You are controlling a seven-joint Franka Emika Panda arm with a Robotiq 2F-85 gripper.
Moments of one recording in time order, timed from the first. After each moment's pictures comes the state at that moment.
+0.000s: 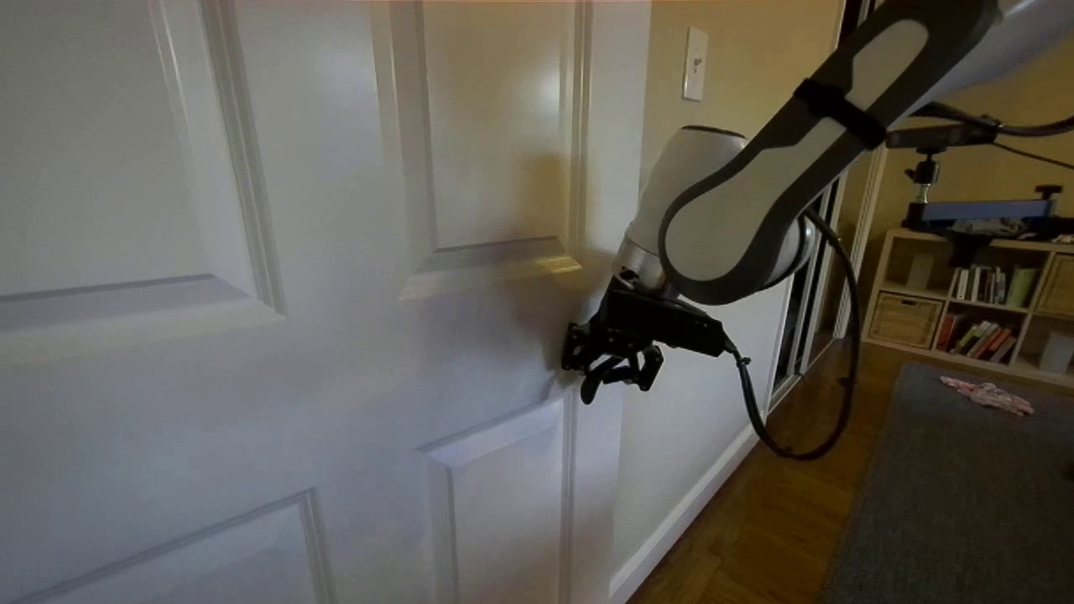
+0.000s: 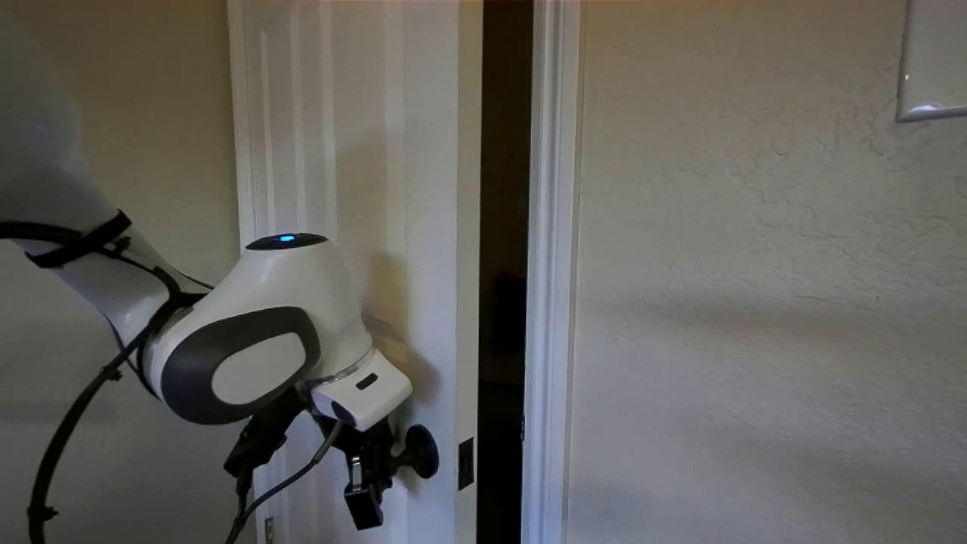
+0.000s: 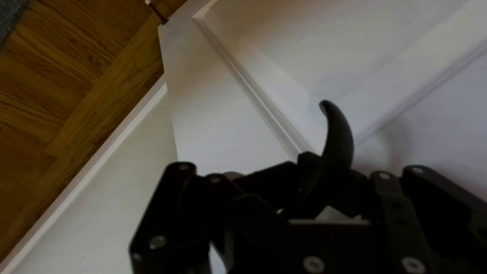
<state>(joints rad) 0.14 0.62 -0.05 -1.89 0.15 2.89 0.78</state>
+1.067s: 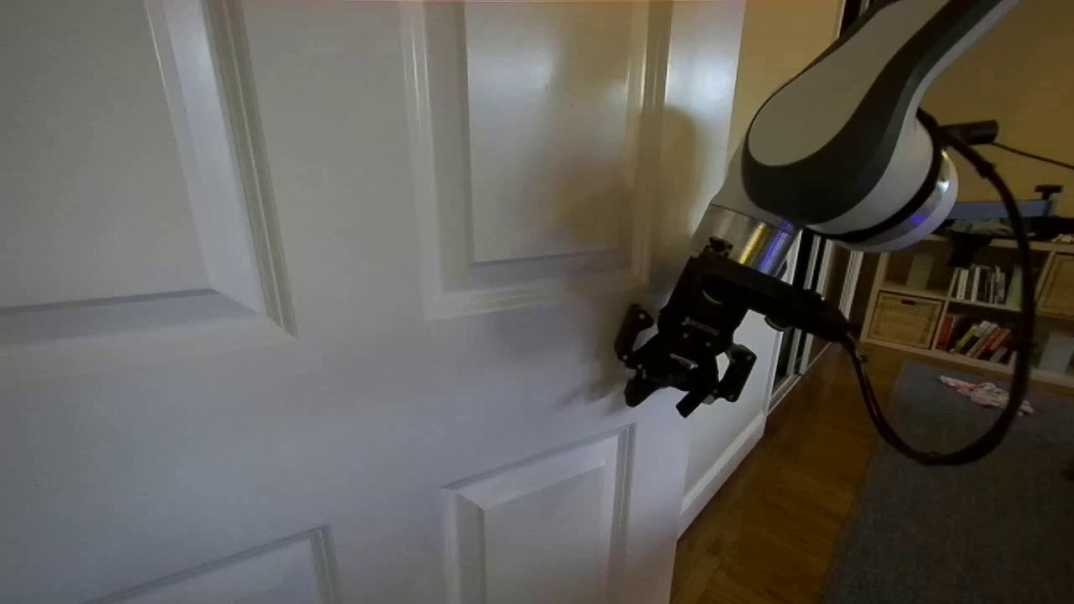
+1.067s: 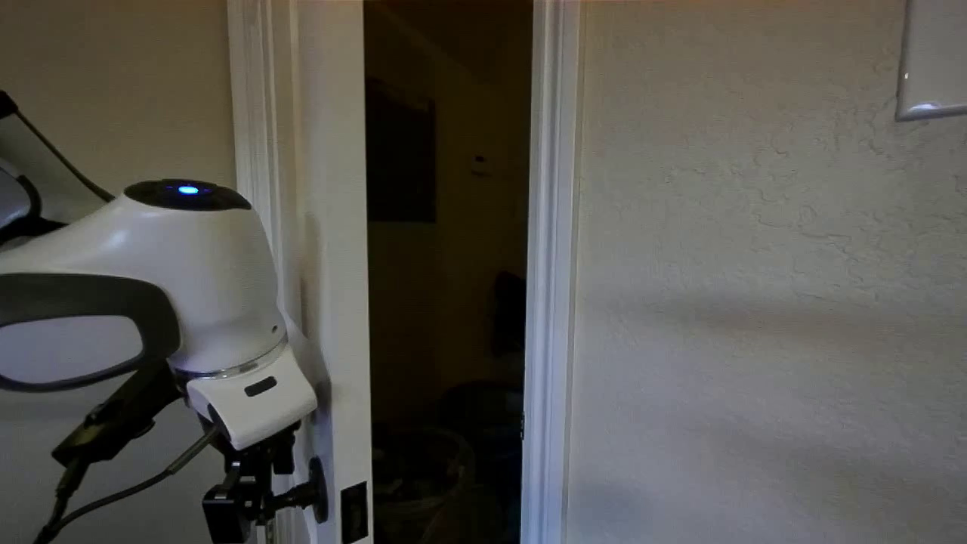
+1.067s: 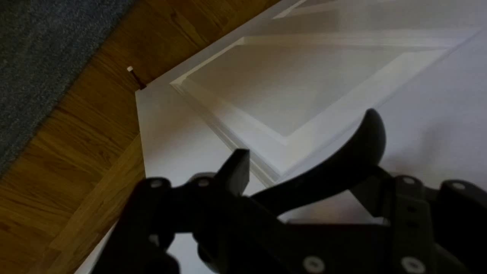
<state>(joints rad) -0.07 0.33 0.23 -2.24 0.54 2.82 0.48</state>
